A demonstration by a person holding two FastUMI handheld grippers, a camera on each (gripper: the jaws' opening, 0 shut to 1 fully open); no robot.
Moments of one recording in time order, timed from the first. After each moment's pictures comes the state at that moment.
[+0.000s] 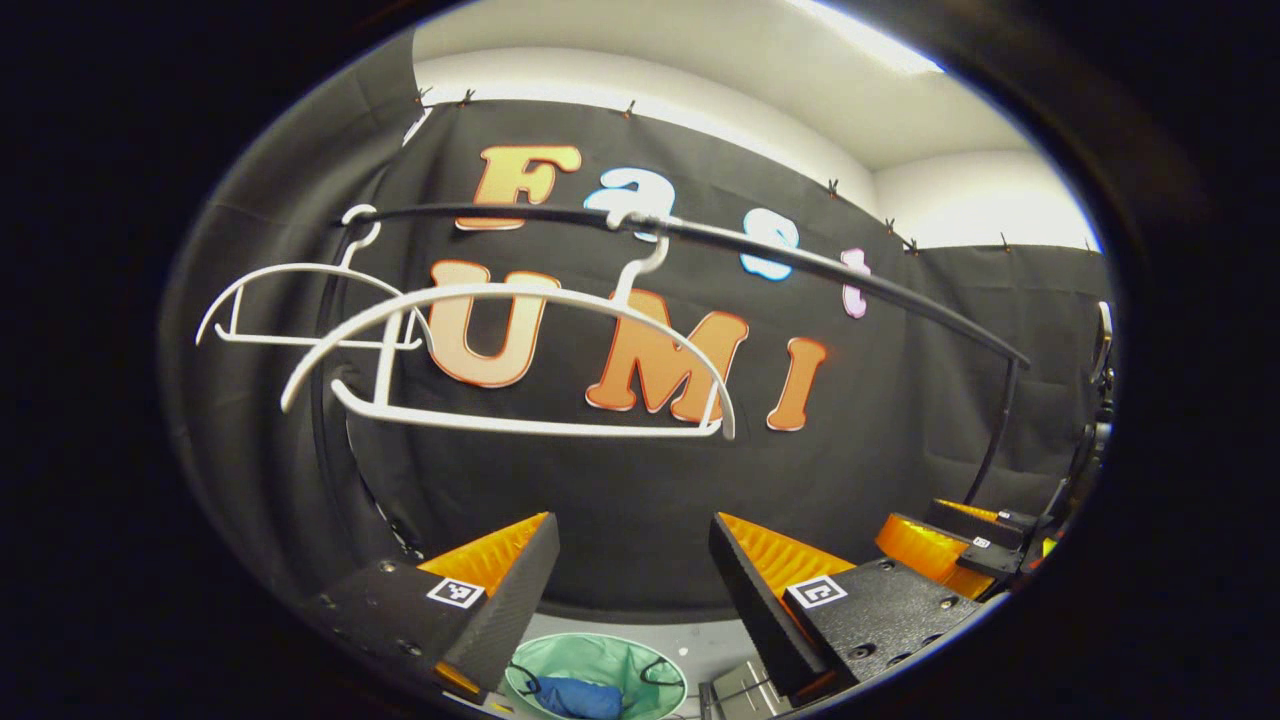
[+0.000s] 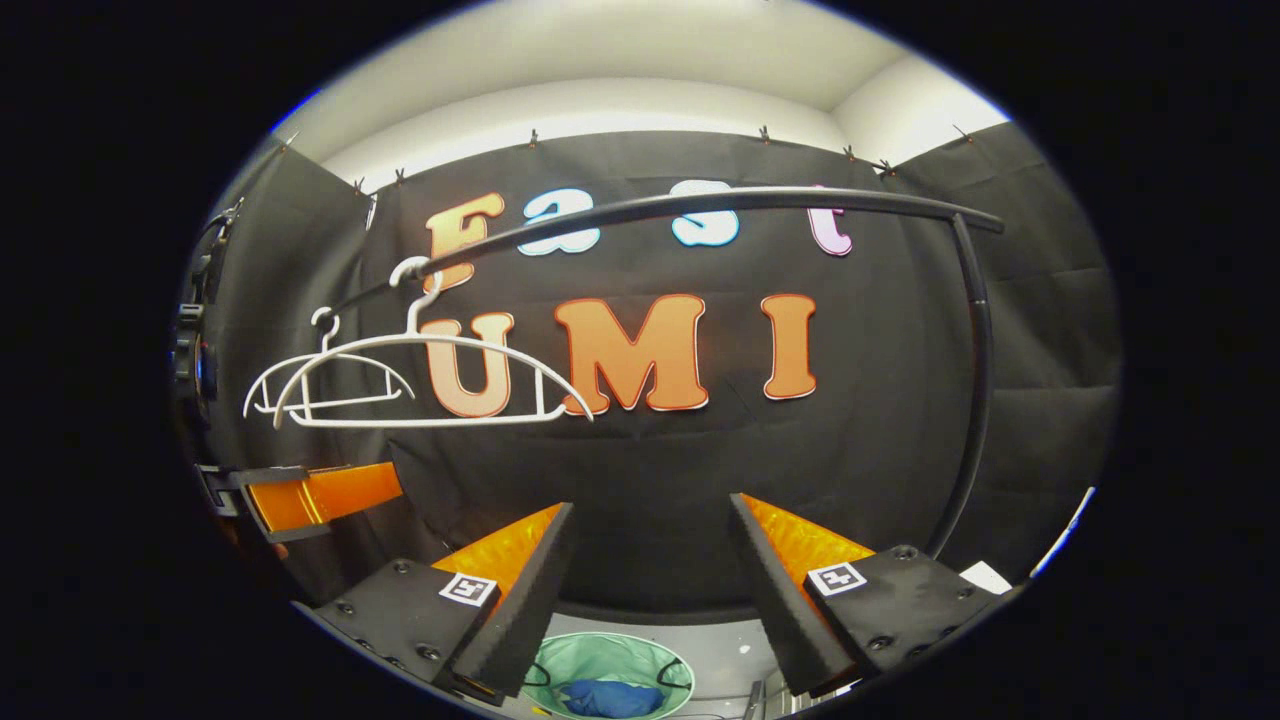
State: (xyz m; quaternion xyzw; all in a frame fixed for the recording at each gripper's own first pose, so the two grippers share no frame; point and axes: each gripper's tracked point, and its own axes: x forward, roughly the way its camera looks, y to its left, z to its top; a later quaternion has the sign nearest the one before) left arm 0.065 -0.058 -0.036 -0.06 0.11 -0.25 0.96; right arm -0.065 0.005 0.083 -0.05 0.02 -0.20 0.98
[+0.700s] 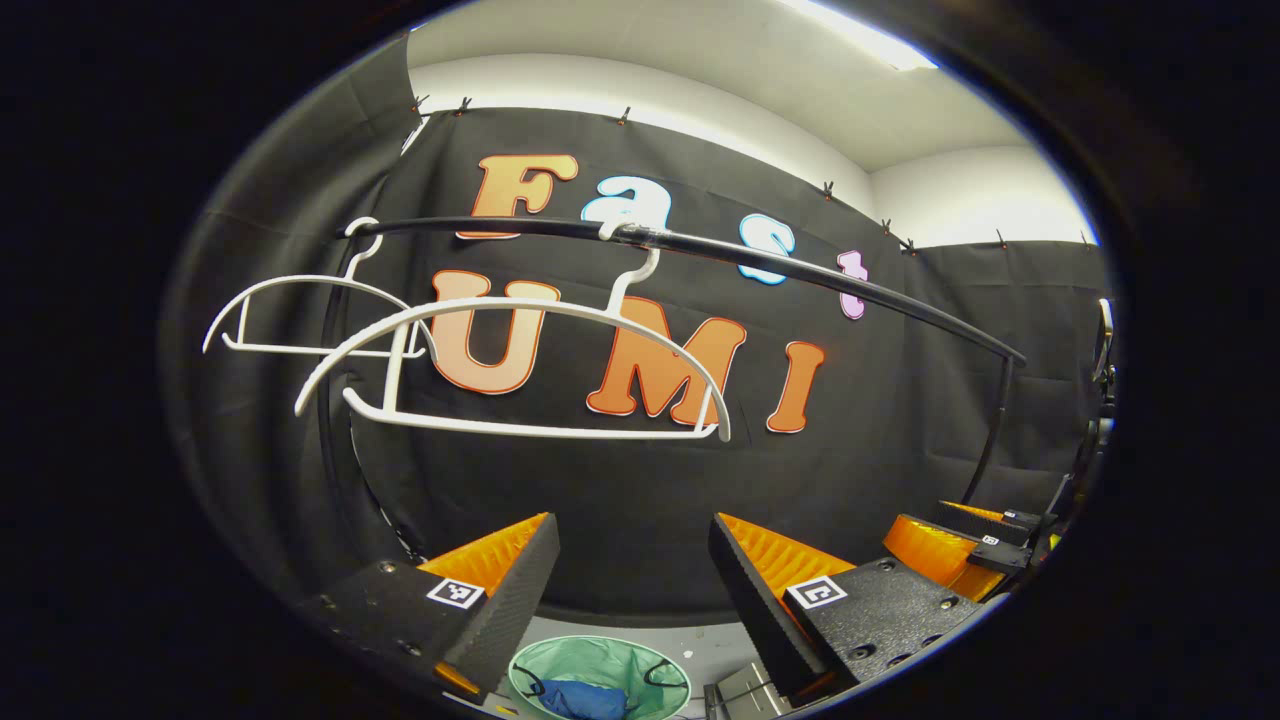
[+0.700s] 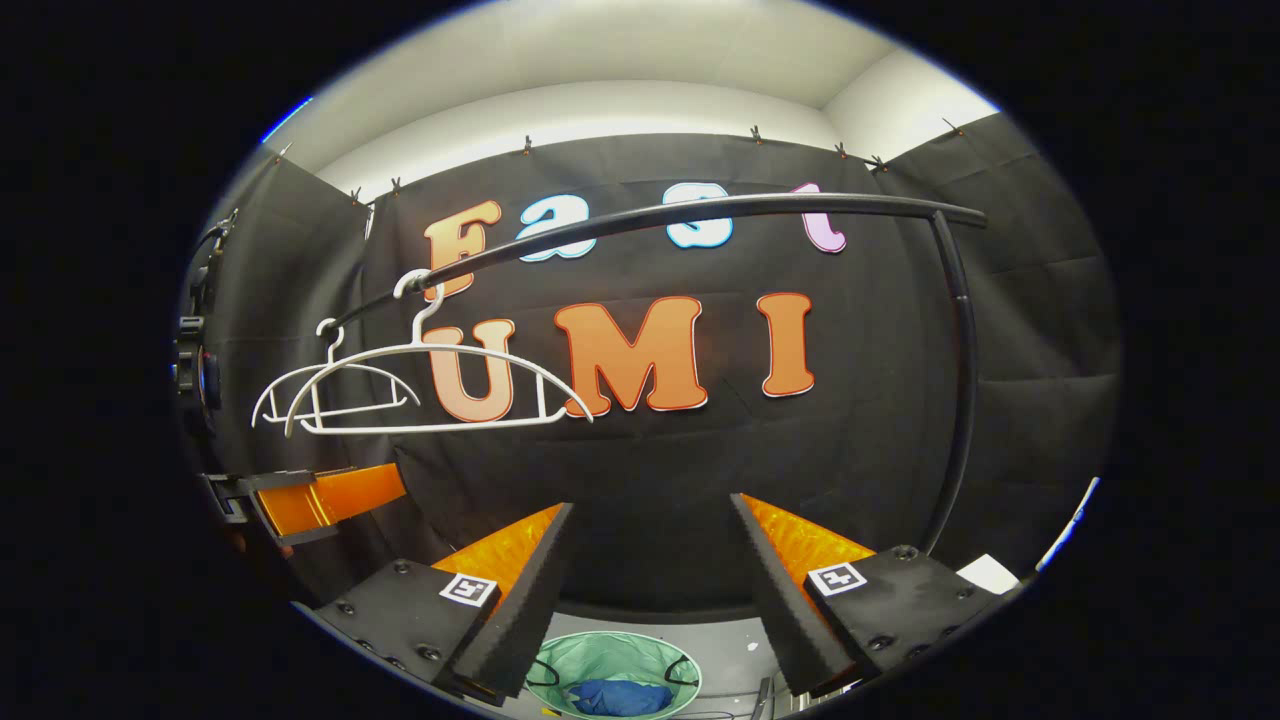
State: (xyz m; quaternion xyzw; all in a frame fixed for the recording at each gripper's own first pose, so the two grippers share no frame) left arm 0.054 -0.062 -0.040 -0.05 0.11 -0.25 0.96; right arm -0.074 0.005 0.073 -0.04 0.01 -0.20 0.98
